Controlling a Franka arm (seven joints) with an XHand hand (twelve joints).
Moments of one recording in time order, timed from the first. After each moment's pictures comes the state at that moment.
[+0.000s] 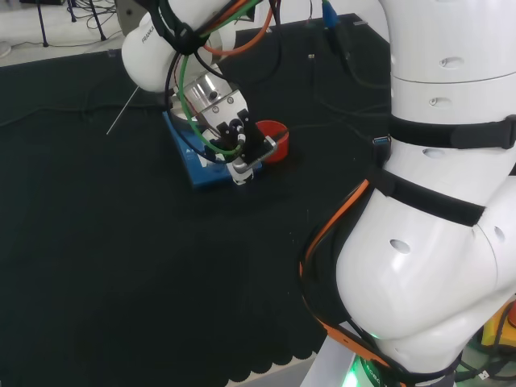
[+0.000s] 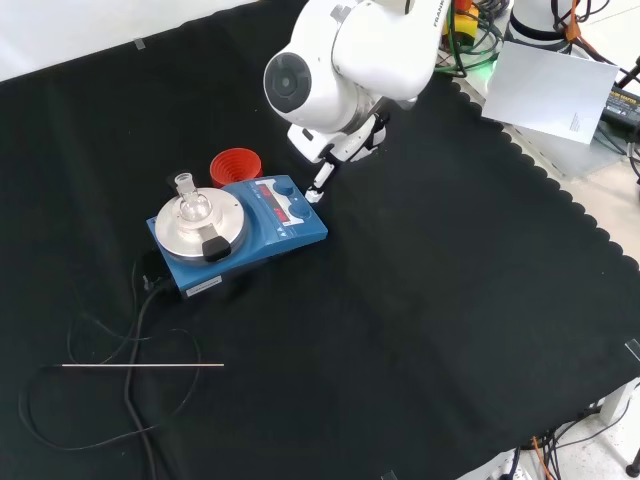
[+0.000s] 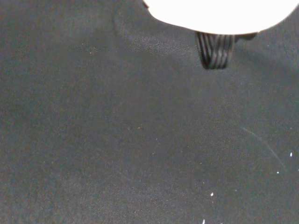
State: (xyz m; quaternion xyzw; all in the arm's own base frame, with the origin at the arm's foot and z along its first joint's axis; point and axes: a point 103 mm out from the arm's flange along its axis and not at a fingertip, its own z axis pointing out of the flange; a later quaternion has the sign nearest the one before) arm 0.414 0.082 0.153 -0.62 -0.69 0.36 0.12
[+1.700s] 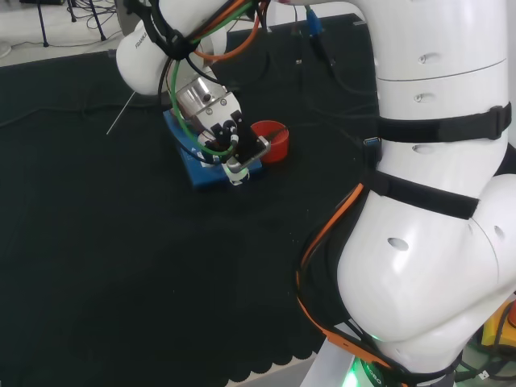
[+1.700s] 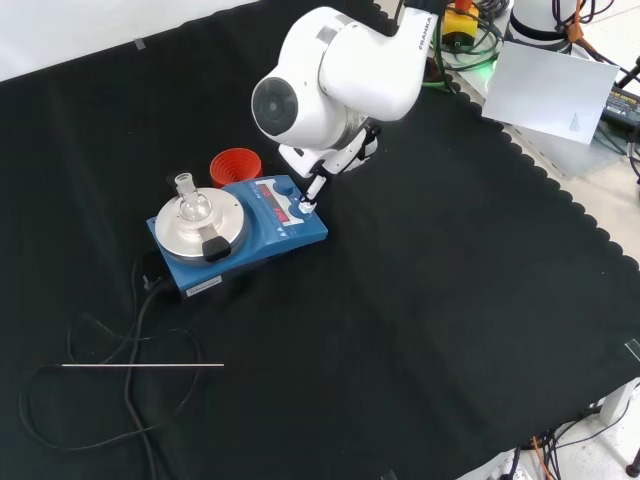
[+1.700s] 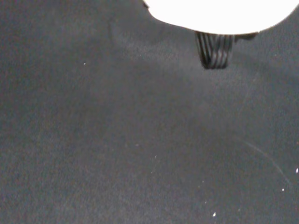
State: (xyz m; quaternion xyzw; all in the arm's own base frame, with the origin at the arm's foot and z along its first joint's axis) arm 0.430 0.085 0.139 -0.61 -0.69 0.37 0.12
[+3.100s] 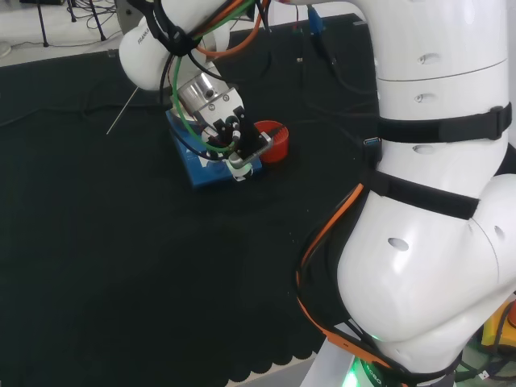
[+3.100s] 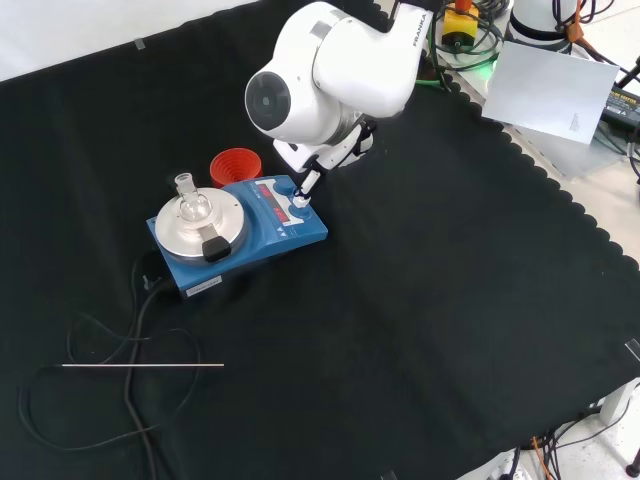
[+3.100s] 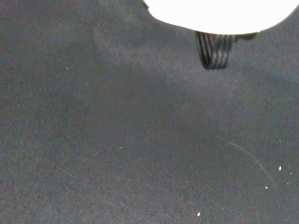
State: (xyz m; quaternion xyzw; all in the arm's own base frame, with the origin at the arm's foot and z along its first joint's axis) arm 0.435 0.076 0.144 -0.62 -0.67 0.38 0.12
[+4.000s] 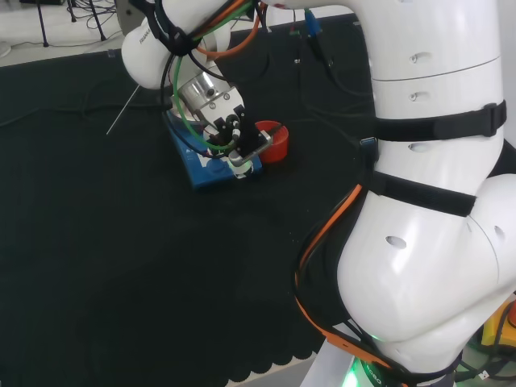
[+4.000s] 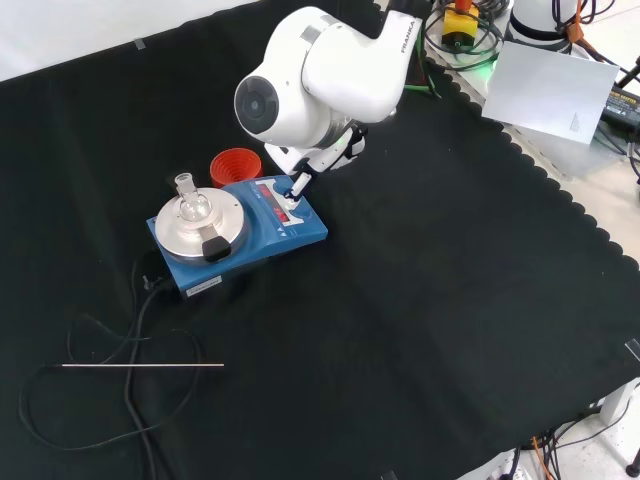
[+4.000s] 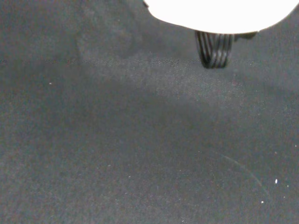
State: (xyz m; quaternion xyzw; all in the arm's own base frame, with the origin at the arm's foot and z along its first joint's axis) arm 0.448 0.070 0.138 -0.63 -0.67 0.38 0.12
